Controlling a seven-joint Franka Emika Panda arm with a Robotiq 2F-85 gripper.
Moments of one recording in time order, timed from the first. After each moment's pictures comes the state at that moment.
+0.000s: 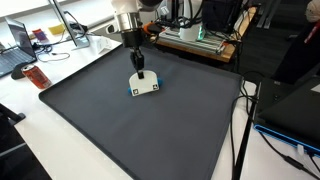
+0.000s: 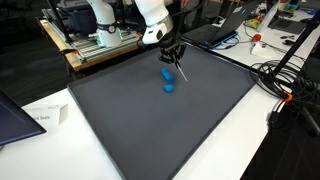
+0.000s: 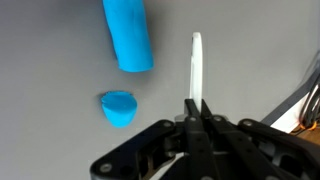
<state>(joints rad) 0.00 0.28 0.05 -2.27 0.86 2.75 -0.22</state>
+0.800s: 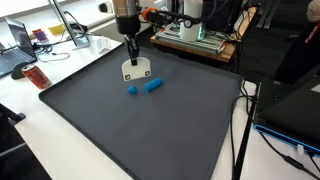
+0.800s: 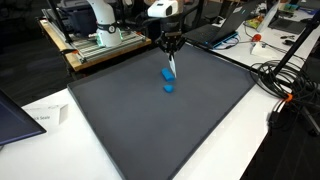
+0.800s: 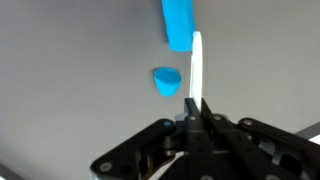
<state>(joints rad) 0.17 0.19 -0.14 -2.21 0.04 2.53 0.55</state>
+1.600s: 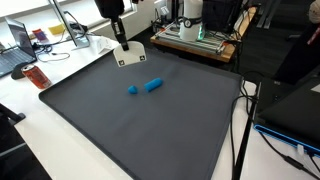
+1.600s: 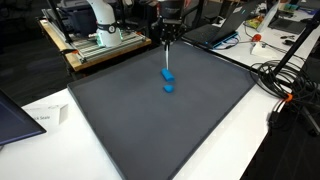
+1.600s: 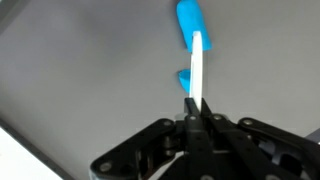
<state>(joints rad) 0.08 0.22 -0.12 -1.95 0.03 2.09 0.66</state>
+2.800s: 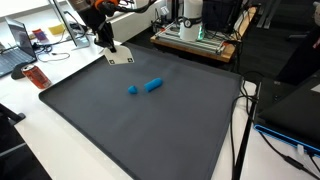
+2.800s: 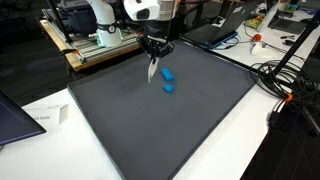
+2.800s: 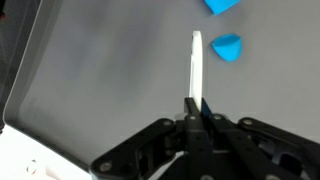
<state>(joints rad) -0.03 0.38 -0.14 -1.77 0.04 1.95 0.87</state>
